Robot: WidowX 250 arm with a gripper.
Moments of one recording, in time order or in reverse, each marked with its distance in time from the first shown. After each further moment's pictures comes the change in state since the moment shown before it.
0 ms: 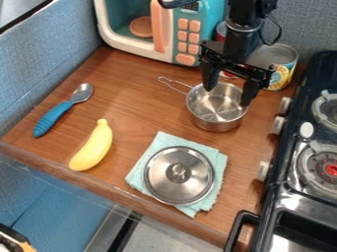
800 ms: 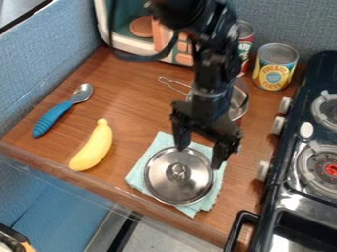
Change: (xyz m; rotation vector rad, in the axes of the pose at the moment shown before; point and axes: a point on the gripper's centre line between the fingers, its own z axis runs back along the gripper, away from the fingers) arm -0.089 -0.010 -0.038 -0.070 0.089 -0.052
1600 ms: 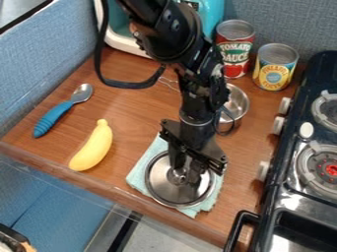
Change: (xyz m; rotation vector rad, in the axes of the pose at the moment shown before) arm -0.016 -0.001 -0.027 0.024 -0.012 -0.060
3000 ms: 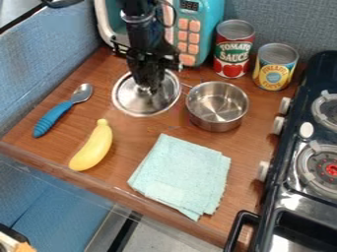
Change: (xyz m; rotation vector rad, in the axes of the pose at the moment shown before) arm 0.041 0.142 0.077 -0.005 -0.149 0.309
